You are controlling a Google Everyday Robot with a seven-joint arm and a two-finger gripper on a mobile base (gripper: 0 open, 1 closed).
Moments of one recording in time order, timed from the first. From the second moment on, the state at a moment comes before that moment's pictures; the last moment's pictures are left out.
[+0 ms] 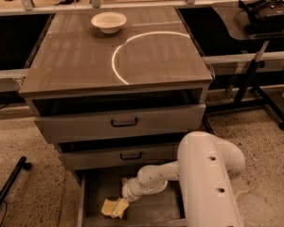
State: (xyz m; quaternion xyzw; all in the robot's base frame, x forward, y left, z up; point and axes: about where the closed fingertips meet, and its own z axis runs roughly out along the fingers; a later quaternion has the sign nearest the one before) arm 0.506 0.113 0.206 -0.56 0.75 0.28 0.21
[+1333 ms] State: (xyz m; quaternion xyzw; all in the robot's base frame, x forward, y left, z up) arm 0.514 0.142 0.146 -0.62 0.71 0.24 0.23
